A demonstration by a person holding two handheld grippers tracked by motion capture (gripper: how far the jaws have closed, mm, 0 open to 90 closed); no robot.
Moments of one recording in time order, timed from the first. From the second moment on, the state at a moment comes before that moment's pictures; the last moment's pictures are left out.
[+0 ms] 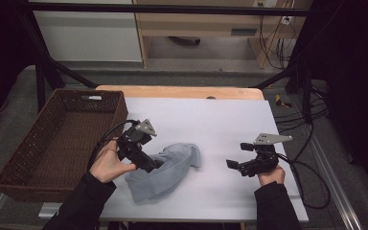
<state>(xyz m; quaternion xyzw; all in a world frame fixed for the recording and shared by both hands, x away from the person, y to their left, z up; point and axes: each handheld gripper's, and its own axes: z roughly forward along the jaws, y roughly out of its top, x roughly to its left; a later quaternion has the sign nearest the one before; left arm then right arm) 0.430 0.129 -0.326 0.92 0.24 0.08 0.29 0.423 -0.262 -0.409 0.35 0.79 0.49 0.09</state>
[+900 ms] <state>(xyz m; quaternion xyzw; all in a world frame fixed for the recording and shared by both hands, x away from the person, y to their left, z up) 0.412 0.215 -0.332 0.89 0.30 0.11 0.33 0.423 -0.262 -0.409 0.35 0.79 0.49 0.09</state>
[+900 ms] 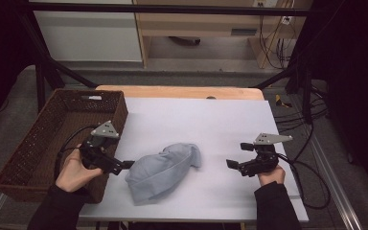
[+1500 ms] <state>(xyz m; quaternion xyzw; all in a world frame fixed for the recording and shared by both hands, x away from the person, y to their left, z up) 0.407 0.251 -0.349 0.87 0.33 0.11 0.35 0.423 -0.262 -0.409 0.35 0.79 0.49 0.09</state>
